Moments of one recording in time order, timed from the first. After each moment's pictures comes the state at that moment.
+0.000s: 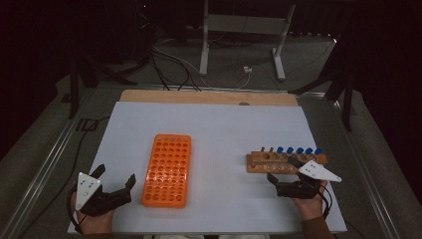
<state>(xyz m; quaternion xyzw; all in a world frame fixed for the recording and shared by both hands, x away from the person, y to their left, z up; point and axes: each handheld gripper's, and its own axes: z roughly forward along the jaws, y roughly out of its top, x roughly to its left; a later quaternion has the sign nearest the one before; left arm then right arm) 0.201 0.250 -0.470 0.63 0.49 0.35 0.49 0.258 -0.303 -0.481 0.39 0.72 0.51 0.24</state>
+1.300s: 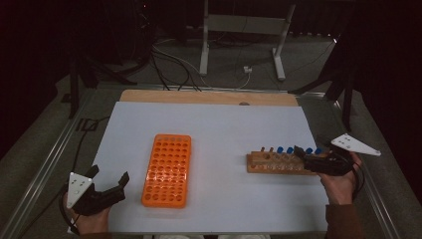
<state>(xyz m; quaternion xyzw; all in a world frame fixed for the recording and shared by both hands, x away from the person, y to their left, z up) 0.202 0.262 -0.470 0.61 0.52 0.34 0.49 0.284 -0.357 -0.398 0.45 0.70 0.49 0.28</state>
